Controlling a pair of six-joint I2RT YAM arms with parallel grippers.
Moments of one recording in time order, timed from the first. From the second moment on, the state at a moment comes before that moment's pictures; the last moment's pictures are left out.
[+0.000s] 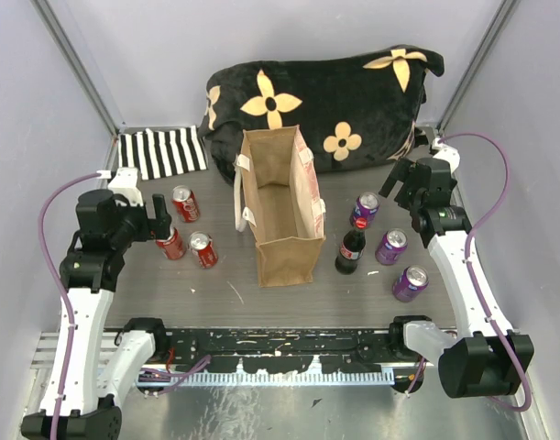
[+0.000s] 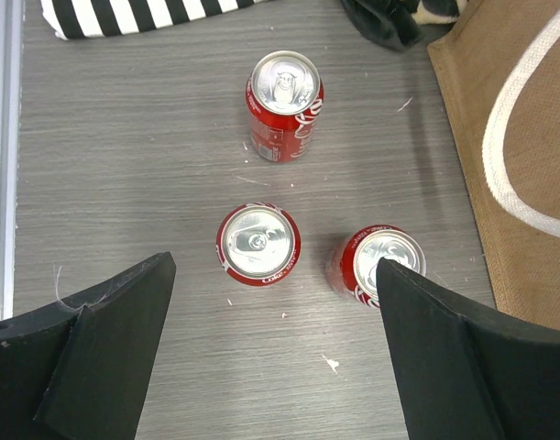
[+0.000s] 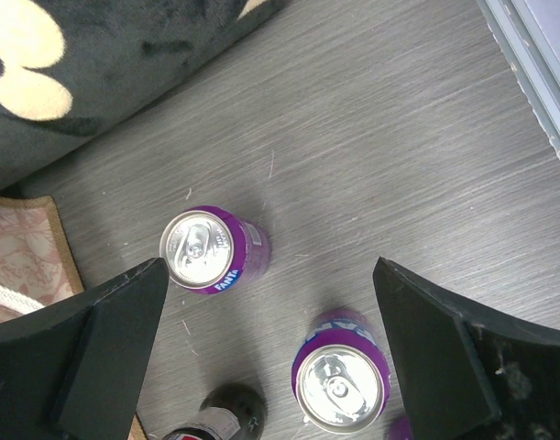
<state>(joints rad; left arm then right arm) -0.03 0.76 0.96 -0.71 0.06 0.00 0.03 1.07 0.99 -0.49 0.23 0.40</state>
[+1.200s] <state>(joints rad) -0.03 0.81 0.93 -0.70 0.11 -0.02 0.24 1.00 1.29 -0.65 0.17 0.31</state>
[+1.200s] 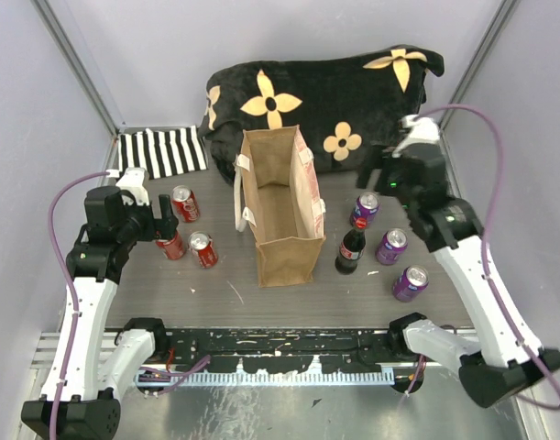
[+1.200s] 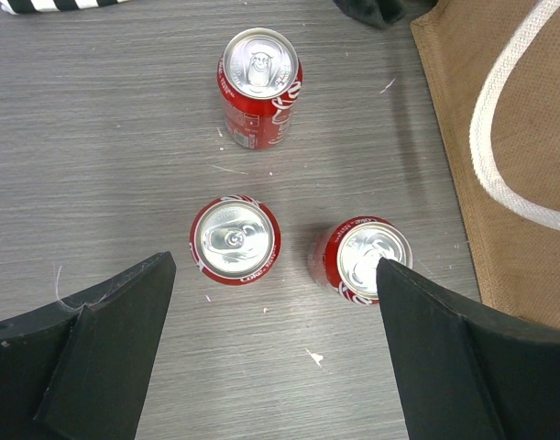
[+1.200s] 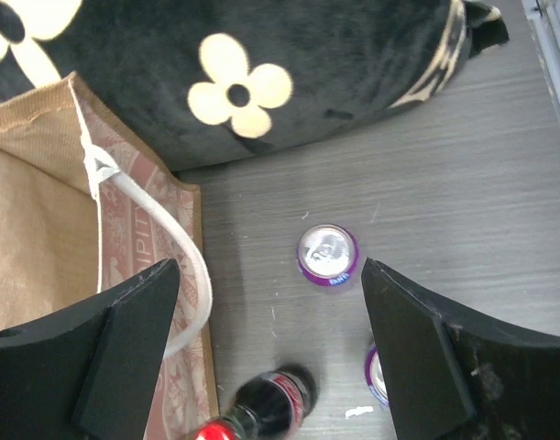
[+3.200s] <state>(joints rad) -0.03 0.78 0.88 -0.73 0.14 -0.04 0.86 0.76 0.64 -0.45 0.83 0.55</state>
